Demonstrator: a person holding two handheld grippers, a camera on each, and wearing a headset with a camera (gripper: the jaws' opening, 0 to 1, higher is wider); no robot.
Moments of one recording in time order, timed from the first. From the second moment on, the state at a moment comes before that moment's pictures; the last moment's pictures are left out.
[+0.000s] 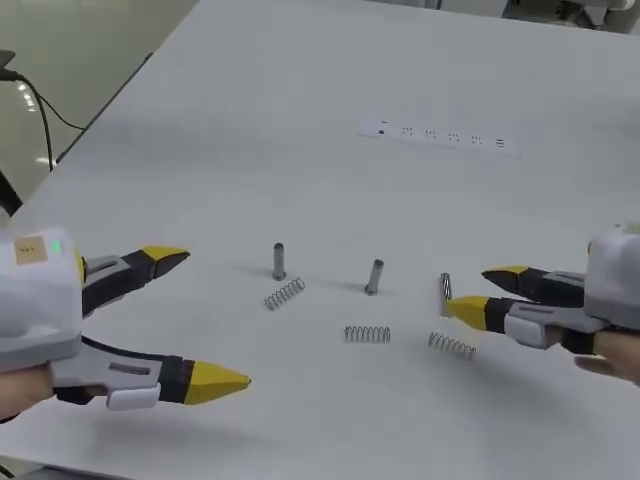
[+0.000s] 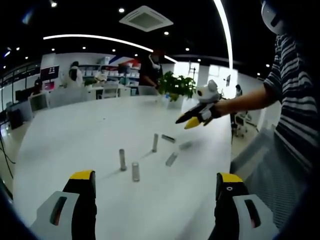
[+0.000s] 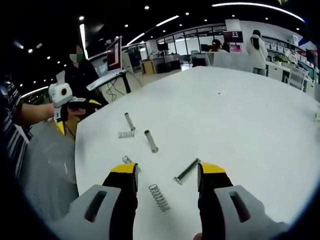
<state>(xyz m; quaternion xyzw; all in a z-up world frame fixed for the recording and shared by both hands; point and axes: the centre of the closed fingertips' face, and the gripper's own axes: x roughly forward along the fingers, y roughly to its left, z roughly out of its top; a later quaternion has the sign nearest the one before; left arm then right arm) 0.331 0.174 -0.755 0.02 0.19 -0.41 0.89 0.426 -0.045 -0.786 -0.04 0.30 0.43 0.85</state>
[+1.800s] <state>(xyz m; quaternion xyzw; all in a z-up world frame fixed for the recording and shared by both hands) 0.328 0.181 -0.762 0.03 0.20 -0.41 0.89 0.473 -0.040 -0.853 -0.06 0.45 0.31 0.84</state>
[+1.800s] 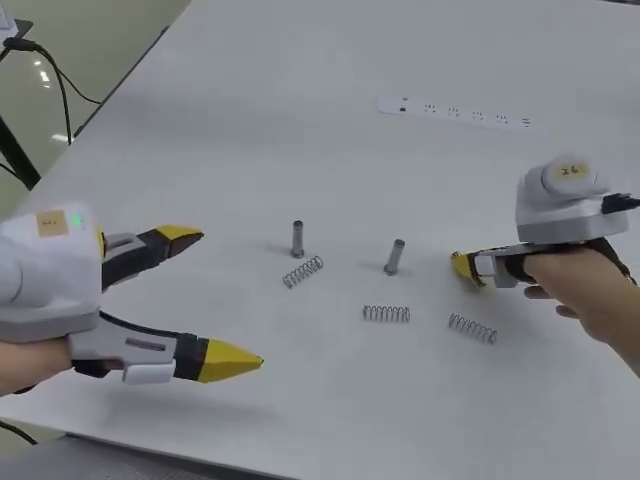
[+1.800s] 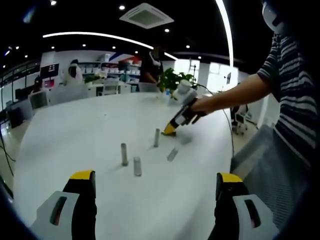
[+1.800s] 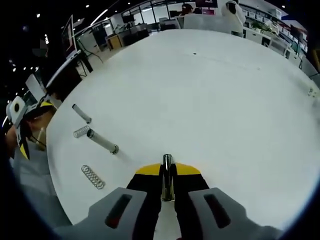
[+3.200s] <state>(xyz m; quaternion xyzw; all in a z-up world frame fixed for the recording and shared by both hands) 0.338 0.179 -0.749 0.04 0.19 -0.41 0.89 0.466 -0.048 -0.819 -0.07 0.36 0.33 0.87</state>
